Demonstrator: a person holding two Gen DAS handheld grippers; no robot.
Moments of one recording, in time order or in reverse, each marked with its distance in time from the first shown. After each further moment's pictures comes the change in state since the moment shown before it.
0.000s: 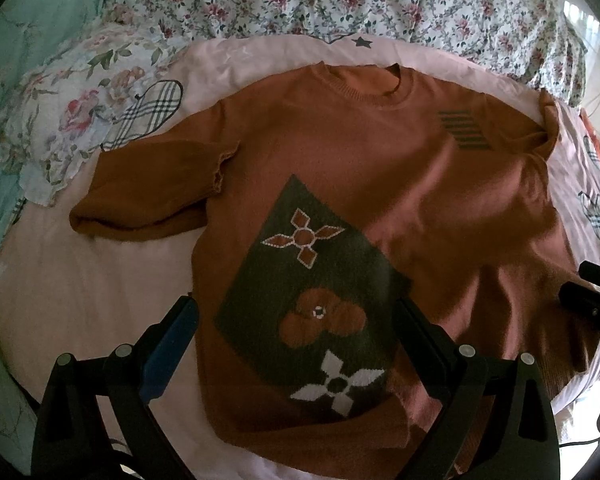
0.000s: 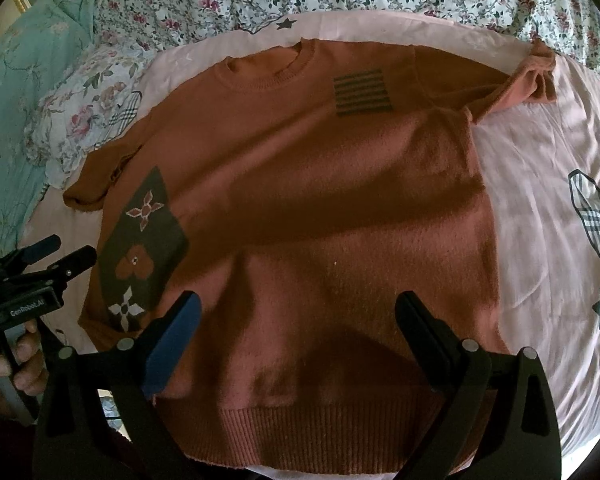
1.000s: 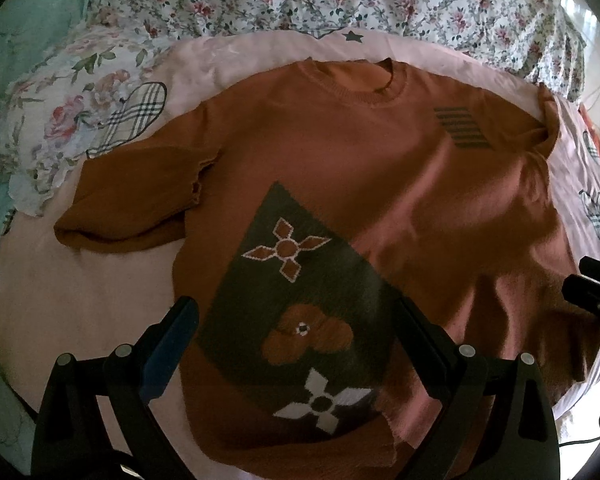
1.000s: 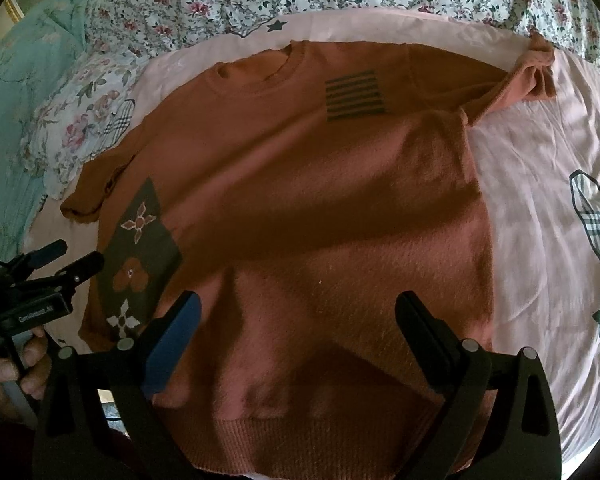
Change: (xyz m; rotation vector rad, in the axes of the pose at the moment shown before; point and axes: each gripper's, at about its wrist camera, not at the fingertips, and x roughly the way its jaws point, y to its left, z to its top) left arm 0.010 -0.012 0.015 0.019 0.003 -0.013; right arm 0.009 -0.014 0.008 0.061 0.078 0.041
